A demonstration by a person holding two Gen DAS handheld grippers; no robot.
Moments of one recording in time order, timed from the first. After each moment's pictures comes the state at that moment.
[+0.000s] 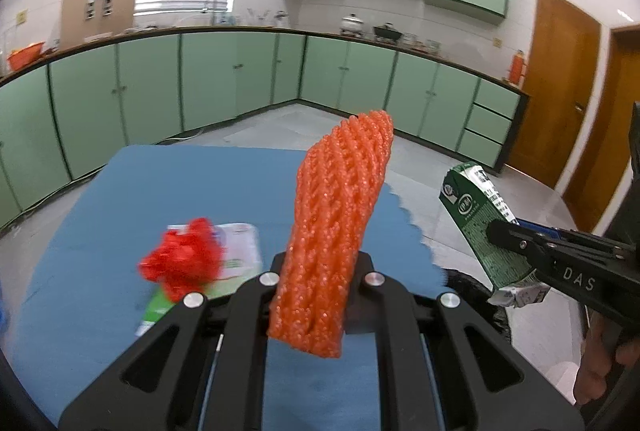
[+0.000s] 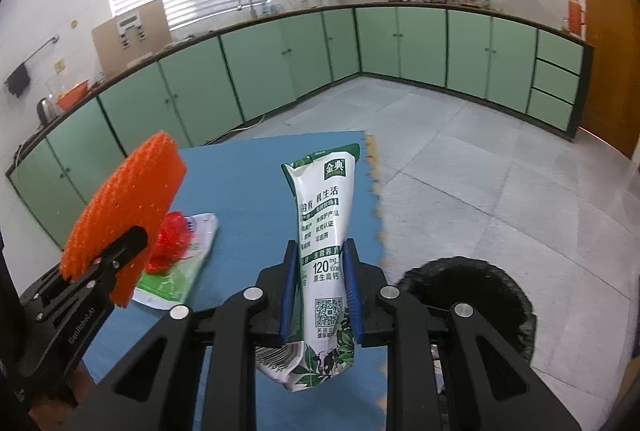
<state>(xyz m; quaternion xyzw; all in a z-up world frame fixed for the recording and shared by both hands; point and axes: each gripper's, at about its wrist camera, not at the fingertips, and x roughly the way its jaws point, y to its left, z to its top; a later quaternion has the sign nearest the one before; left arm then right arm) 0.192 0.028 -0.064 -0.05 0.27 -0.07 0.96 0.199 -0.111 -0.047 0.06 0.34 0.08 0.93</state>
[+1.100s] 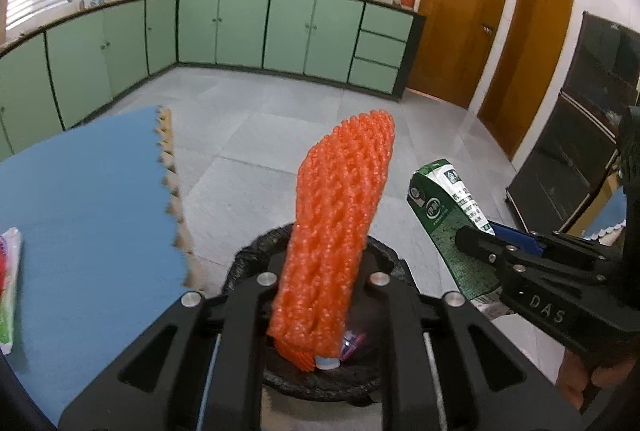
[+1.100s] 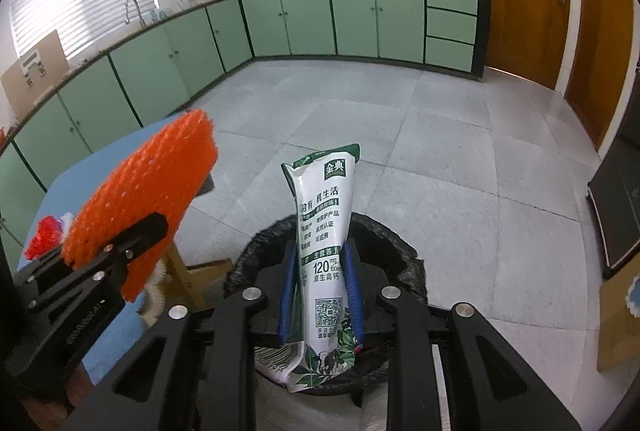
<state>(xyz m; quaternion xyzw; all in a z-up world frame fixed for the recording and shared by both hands) 0.238 -0.188 -0.138 0.01 0.35 -0.25 0.90 0.166 -0.293 -0.114 0.11 0.39 -0.07 0.91</state>
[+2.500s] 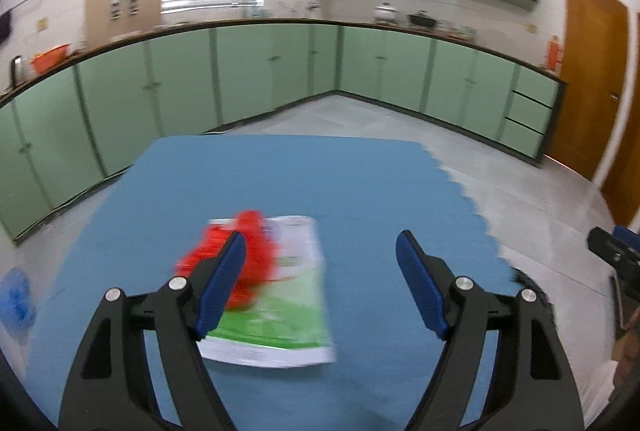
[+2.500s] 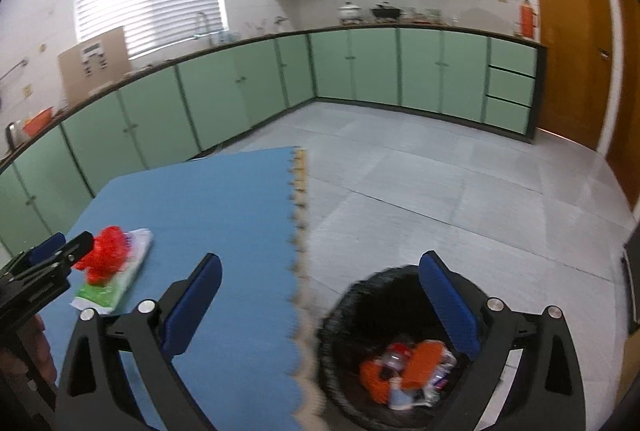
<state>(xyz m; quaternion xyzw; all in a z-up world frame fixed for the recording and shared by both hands) 0.220 0.076 -0.085 -0.03 0.29 0.03 0.96 0.196 -0.140 -0.079 0.07 0.29 0.02 0.95</state>
